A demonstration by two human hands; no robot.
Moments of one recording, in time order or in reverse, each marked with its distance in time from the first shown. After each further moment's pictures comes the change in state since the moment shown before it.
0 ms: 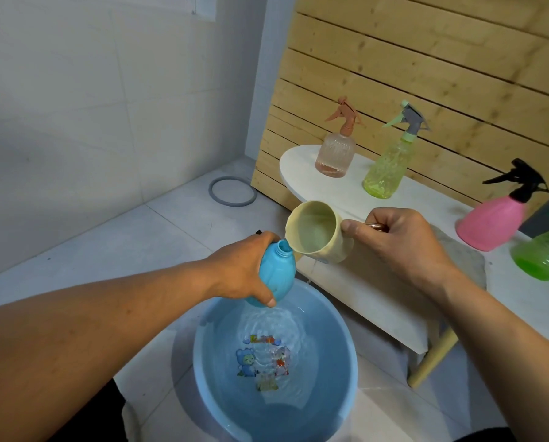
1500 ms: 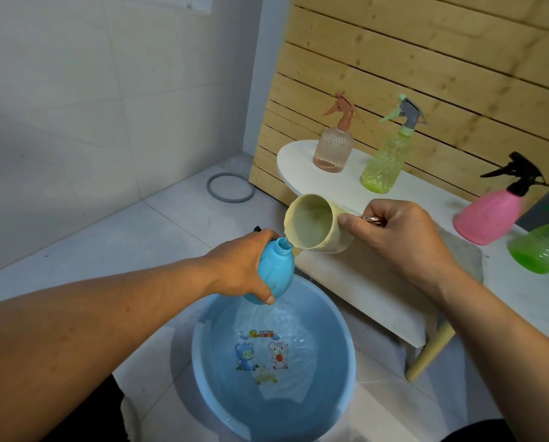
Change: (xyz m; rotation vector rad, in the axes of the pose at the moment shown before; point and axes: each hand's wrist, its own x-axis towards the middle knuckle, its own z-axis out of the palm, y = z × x) left_hand 0.003 -0.002 0.005 0.023 -0.008 0.027; right_hand -0.007 -0.006 -0.002 -0.094 0.074 -0.057
